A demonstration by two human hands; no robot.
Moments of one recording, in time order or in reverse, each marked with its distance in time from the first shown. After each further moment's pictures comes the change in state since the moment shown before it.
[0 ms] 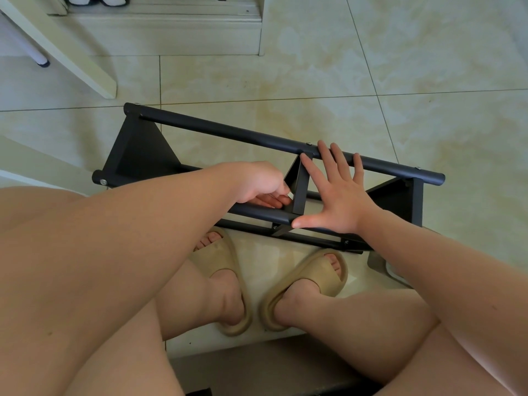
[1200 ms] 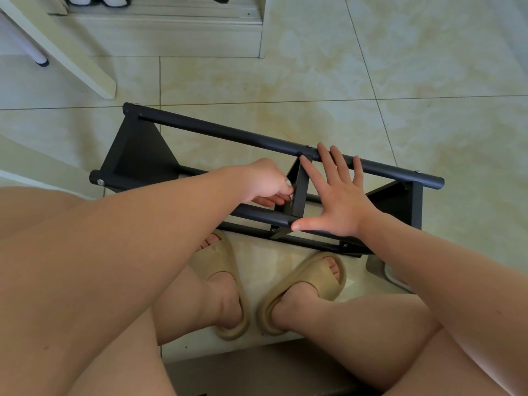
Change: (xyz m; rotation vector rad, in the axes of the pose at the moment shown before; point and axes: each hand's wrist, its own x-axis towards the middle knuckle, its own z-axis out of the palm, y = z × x) left_hand 0.007 -0.001 -0.001 0.042 0.057 0.172; right_hand 0.000 0.000 0.000 0.001 -0.003 0.001
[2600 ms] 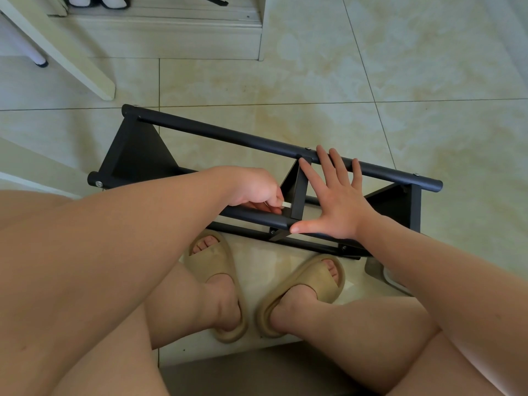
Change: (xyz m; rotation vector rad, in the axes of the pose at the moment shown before) left_hand -0.015 0.000 -0.007 0.326 -0.120 -0.035; right_hand 0.001 0.001 0.002 0.003 0.003 -0.004
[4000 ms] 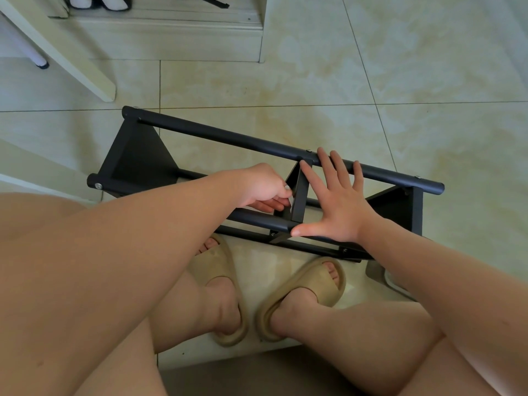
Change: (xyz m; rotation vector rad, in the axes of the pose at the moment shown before) left_hand 0.012 0.001 0.003 -0.398 0.078 0.043; right_hand -0.001 -0.001 -0.001 0.001 0.007 -0.013
